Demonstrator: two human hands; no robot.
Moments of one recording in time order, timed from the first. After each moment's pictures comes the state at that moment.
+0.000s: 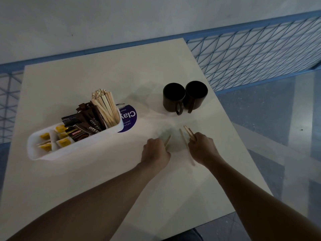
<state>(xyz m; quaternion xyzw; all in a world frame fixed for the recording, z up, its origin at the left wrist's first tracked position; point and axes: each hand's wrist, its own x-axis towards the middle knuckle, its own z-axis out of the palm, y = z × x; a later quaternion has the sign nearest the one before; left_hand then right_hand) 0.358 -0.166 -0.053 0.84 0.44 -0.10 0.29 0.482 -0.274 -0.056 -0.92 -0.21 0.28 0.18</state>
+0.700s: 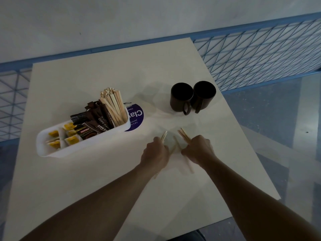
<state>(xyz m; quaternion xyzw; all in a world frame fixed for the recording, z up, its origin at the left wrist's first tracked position) 0.341 -0.154 -0.047 0.79 0.47 -0.12 0.36 0.457 -0.247 -0.054 -0.92 -0.14 0.34 0.16</state>
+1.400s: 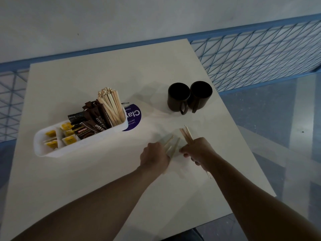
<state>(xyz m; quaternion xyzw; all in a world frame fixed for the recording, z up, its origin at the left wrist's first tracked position) 0.337 -0.168 -0.044 0.85 0.43 -0.13 0.27 0.465 -0.261 -0.060 -0.84 -0.03 0.44 0.30</state>
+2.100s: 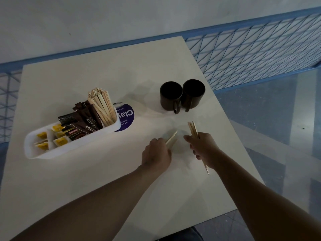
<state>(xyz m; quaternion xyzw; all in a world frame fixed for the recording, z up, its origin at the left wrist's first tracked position) 0.363 -0.184 -0.050 0.86 0.42 -0.10 0.28 0.497 -0.282 -0.063 -0.80 -0.04 0.44 0.41</state>
